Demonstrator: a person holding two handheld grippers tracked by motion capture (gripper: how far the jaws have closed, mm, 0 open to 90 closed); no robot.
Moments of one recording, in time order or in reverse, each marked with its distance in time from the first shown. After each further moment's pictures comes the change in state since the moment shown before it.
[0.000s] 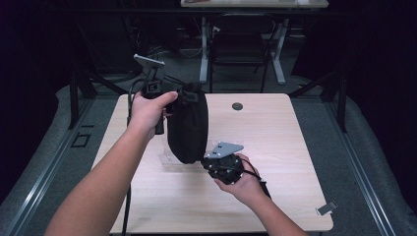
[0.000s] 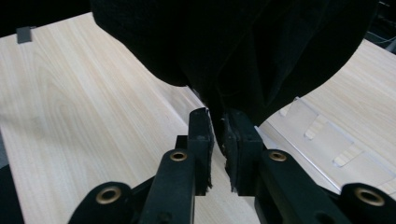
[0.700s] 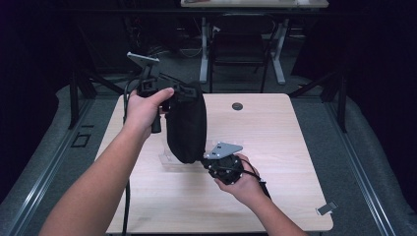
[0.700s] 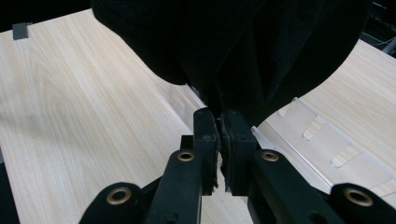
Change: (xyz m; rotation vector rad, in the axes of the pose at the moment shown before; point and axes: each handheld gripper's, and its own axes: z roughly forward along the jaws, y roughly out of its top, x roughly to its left) left arm 0.000 0.002 -0.014 -0.054 -0.024 0.017; right arm 0.001 0.000 0.000 0.005 -0.010 -0.013
